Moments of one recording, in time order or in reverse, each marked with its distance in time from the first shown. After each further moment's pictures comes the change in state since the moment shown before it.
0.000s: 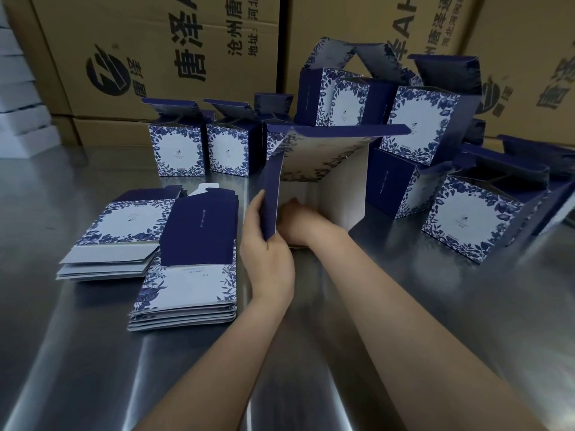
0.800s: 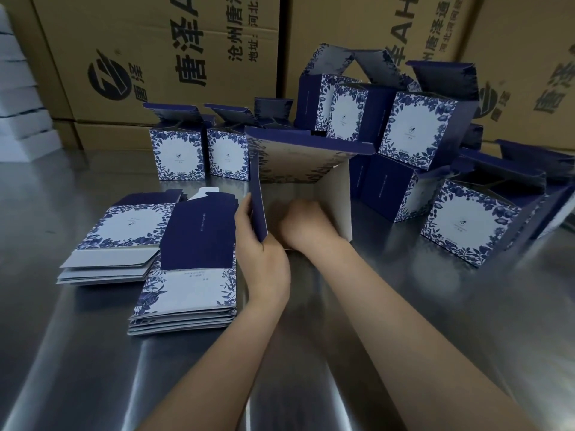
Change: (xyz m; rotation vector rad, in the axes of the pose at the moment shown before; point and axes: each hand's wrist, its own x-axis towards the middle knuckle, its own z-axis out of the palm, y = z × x) left_hand 0.002 0.006 -0.001 -0.017 0.027 -0.057; right_hand -0.024 -0.005 -0.005 0.146 0.294 0.073
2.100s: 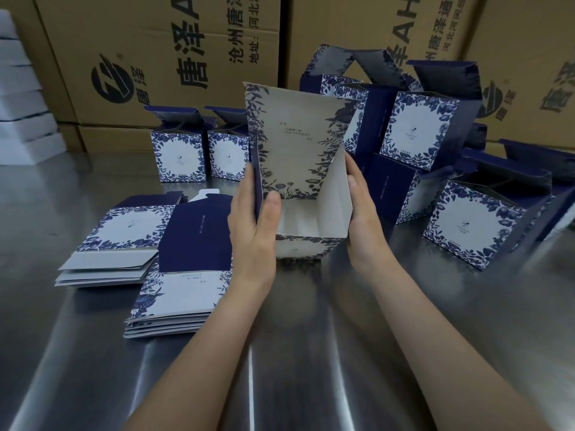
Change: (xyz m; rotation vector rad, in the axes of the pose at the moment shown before) left_hand 0.021 0.016 -0.010 0.017 -0.316 0.172; right_hand -0.024 0.064 -0.009 1.181 0.328 -0.332
